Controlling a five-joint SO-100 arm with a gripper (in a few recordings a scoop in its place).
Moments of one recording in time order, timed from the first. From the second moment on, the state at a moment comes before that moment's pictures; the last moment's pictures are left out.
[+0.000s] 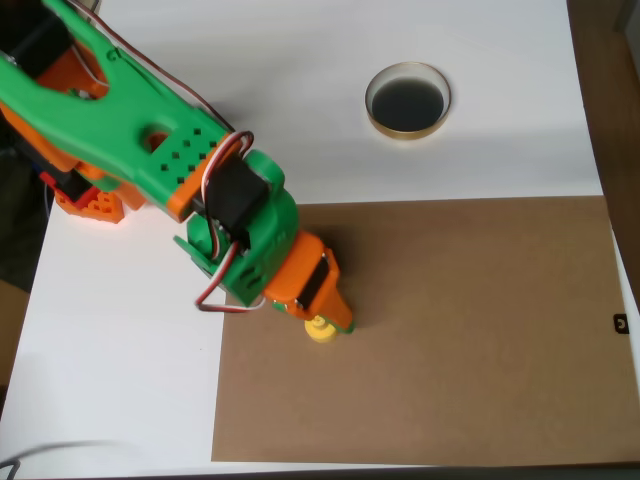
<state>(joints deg) -8.7 86.2 103.2 67.7 -9.3</state>
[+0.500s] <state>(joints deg) -7.6 80.9 100.7 64.5 -8.8</state>
